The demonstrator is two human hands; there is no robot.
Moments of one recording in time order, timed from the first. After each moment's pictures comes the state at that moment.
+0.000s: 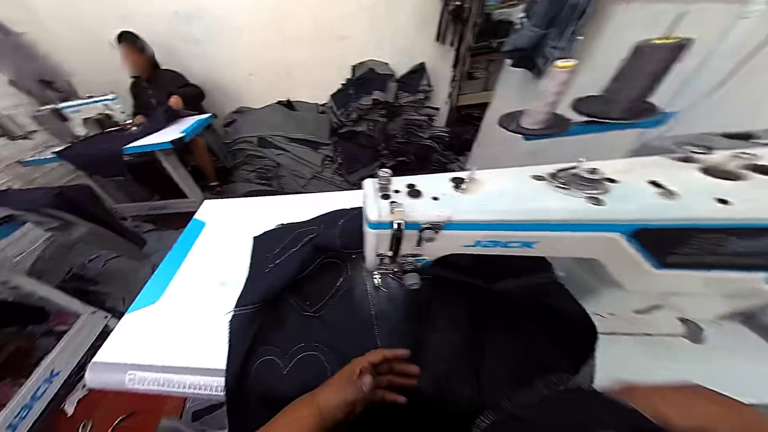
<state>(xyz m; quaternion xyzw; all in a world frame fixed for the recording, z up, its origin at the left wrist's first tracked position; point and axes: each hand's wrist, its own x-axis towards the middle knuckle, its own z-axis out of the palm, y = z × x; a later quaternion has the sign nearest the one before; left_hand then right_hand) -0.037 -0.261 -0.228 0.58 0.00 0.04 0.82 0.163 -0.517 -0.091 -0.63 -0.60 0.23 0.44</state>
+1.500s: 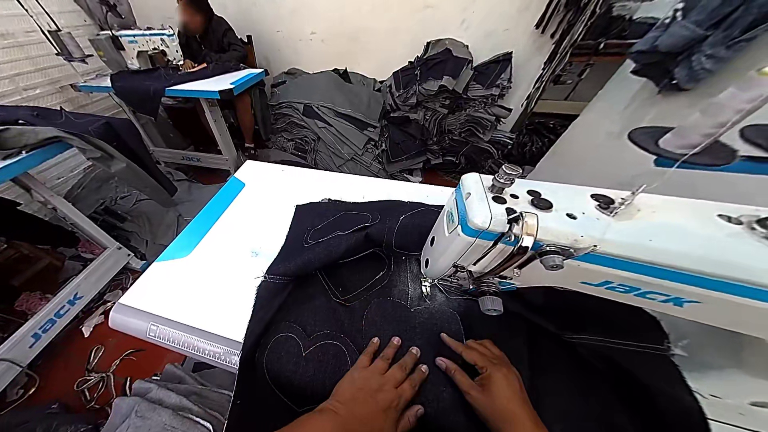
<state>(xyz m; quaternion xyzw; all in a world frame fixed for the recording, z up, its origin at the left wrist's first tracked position) -0.045 -0.263 -0.246 0.99 0.06 0.08 0.13 0.151 -0.378 -0.264 -0.77 -0.54 -0.03 0.34</state>
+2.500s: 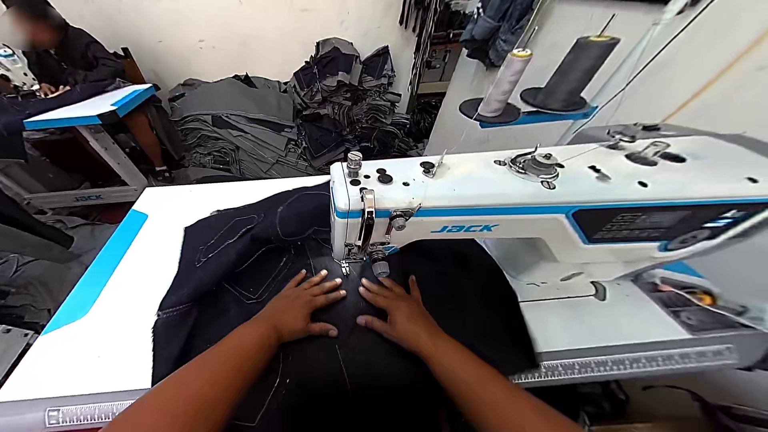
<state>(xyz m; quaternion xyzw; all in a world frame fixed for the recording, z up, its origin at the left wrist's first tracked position) 0.016 -0.149 -0.229 0.98 -0.01 -0.09 0.15 0.167 -0.362 -0.233 -0.82 -0.53 0.15 0.17</state>
